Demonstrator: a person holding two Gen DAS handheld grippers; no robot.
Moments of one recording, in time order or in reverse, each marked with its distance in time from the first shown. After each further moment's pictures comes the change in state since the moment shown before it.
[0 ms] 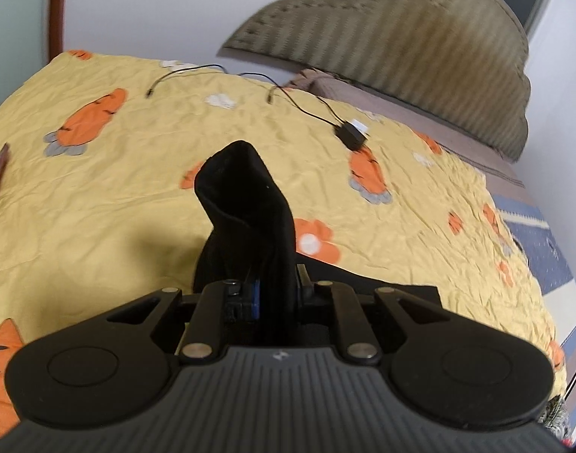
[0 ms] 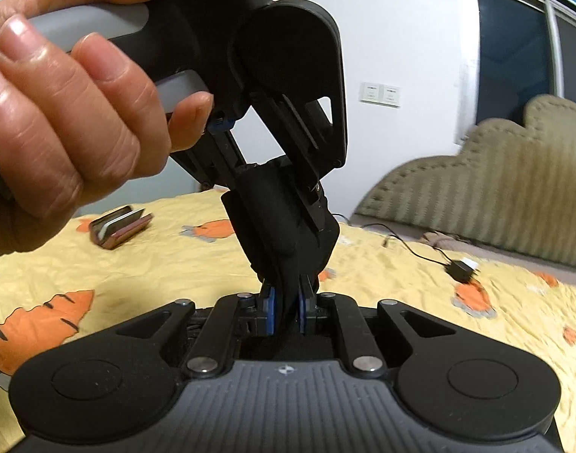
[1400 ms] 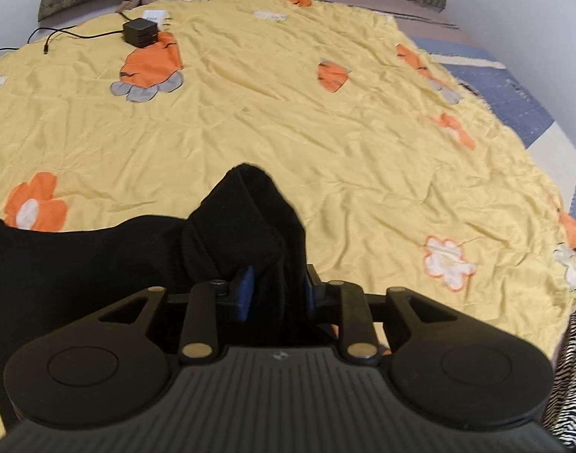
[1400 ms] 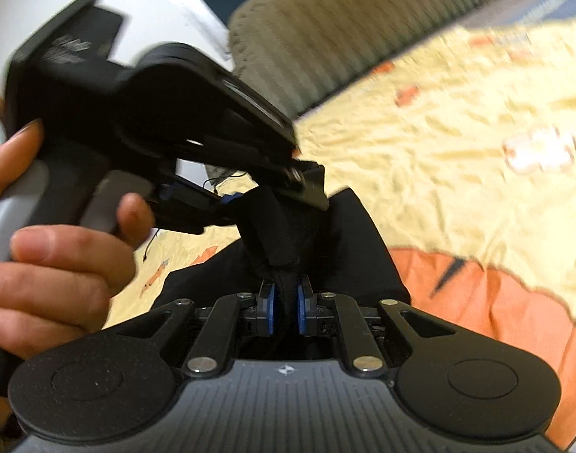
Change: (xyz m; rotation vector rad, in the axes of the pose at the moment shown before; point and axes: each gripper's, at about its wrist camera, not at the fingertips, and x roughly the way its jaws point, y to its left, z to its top) left arm 0.200 -0.264 -0.080 0.382 0.251 -0.113; right arm -0.052 -0.239 -0.145 0.910 0.084 -0.142
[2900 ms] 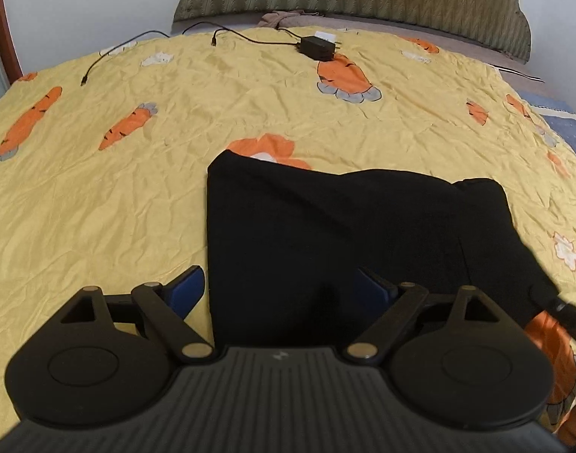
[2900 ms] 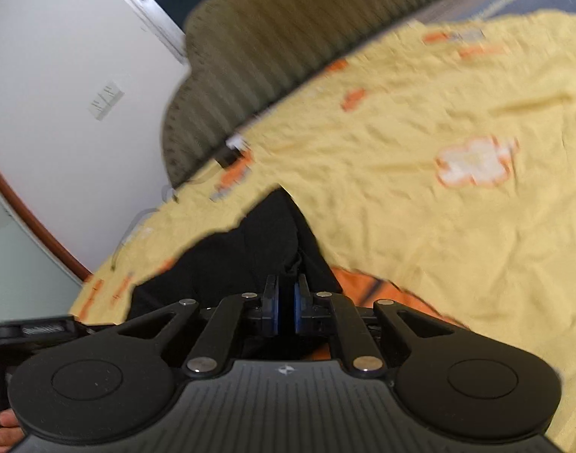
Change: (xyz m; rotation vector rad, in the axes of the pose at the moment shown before) left arm -0.072 0.157 -0.087 -0.141 -0.136 0.250; right arm -0.013 -0.029 0.025 0.047 0.030 -0.132
